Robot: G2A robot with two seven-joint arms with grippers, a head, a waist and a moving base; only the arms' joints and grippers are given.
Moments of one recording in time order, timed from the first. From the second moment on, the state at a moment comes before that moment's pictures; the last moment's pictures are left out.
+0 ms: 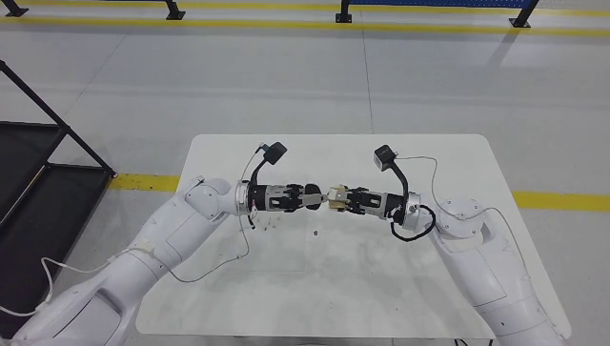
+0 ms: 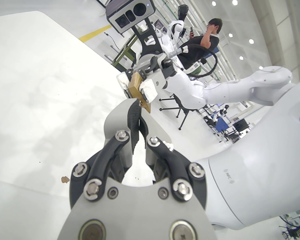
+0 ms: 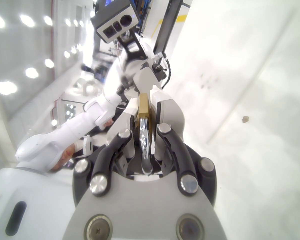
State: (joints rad) left arm 0.93 -1.01 -0.75 -1.16 -0.36 -0.98 -0.83; right arm -1.14 -1.18 1.08 -1.49 0.23 -0.17 0.98
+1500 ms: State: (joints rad) left arm 1.03 -1.02 -0.89 -1.29 0.18 -1.01 -0.49; right arm -1.14 -1.18 1.08 -1.49 0.23 -0.17 0.98
